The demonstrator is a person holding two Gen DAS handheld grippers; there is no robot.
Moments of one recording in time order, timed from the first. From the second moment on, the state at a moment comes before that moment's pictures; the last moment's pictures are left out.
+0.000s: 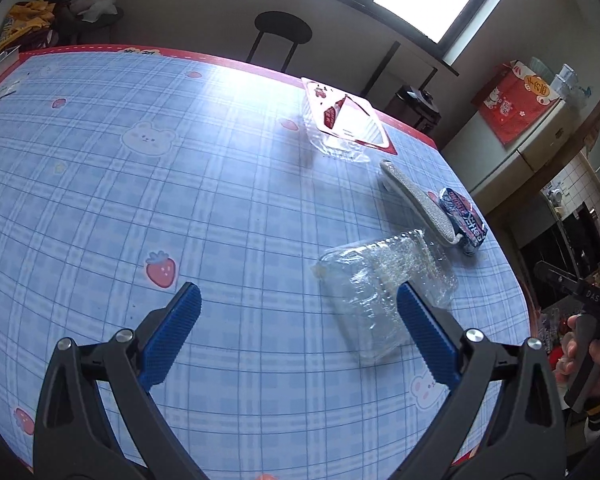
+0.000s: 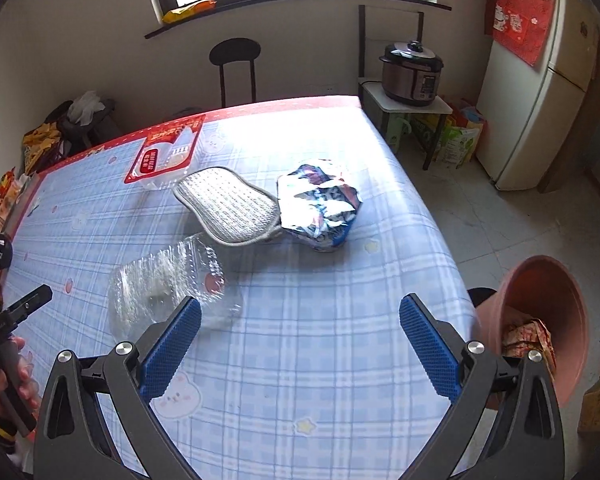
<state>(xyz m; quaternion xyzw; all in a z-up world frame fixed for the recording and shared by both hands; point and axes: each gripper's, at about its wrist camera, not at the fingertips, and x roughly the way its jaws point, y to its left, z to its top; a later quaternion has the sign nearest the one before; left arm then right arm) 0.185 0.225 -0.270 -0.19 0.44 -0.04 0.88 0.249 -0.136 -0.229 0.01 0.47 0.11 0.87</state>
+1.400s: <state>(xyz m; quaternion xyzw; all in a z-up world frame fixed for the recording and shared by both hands) 0.350 0.211 -0.259 -0.26 0.43 -0.07 0.86 0.292 -0.122 -0.201 0.05 0.40 0.16 0.90</state>
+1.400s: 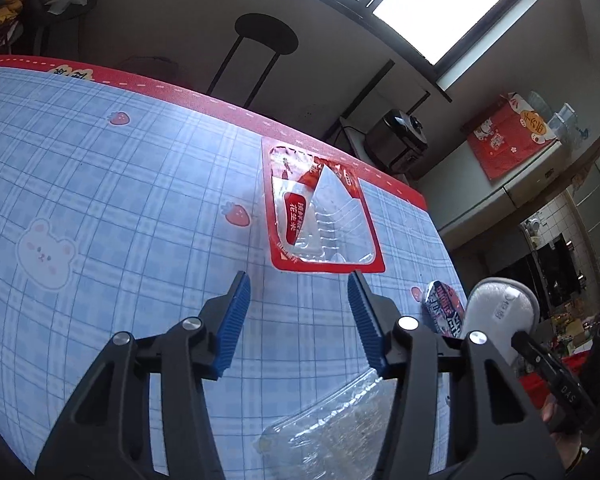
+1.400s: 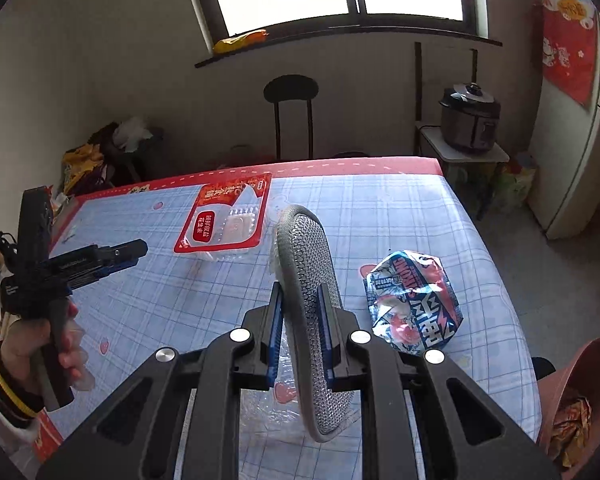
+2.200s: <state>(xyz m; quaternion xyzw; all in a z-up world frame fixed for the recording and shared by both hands) 0.391 0.193 -0.302 -0.26 0.47 0.03 0.84 0.228 -0.196 -0.176 0.08 0.39 0.13 0.91</state>
